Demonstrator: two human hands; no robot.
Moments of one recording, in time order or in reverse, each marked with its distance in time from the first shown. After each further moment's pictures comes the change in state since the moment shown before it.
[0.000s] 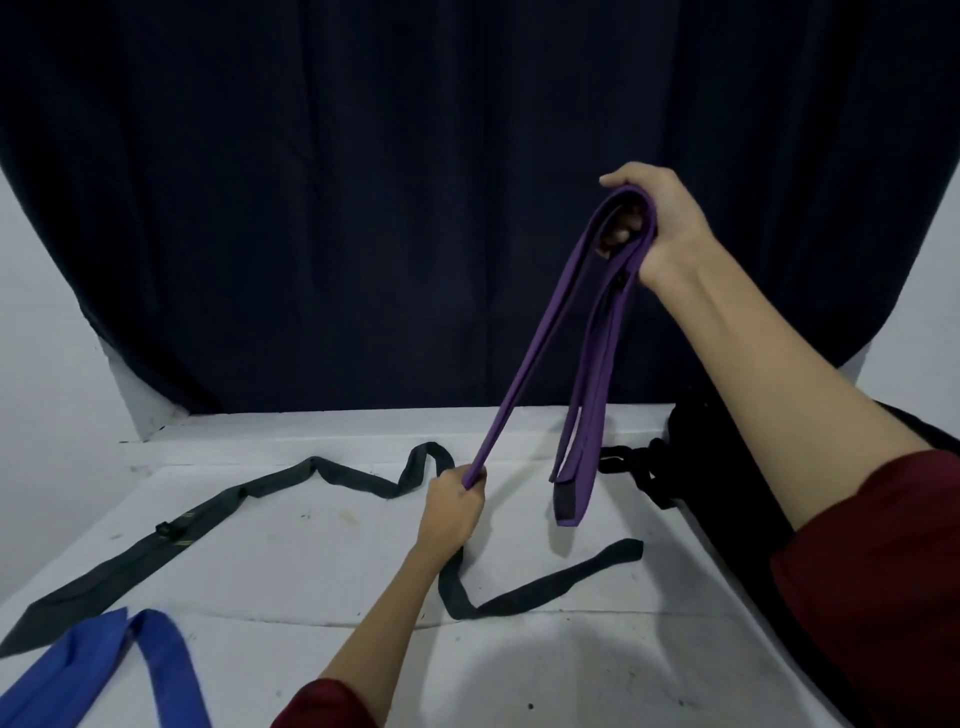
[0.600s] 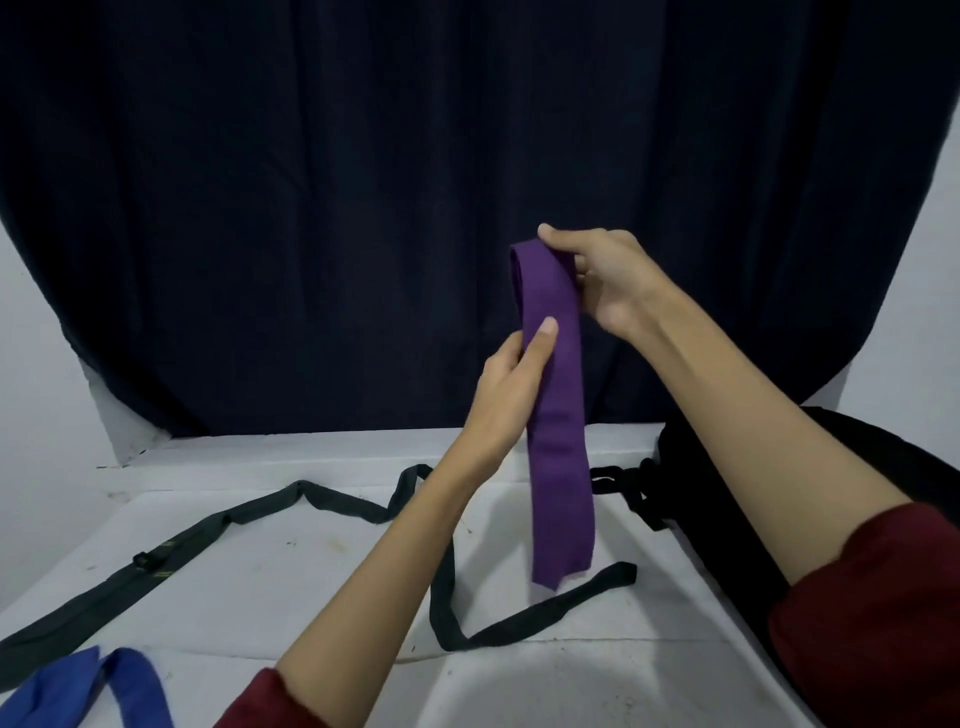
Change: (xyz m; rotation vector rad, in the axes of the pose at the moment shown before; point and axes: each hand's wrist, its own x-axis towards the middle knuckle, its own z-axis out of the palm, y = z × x) left_hand -0.016 0.180 -0.033 -0.487 -0.243 0.253; right_hand -0.006 0.019 0.012 -0.393 -0.161 -0.040
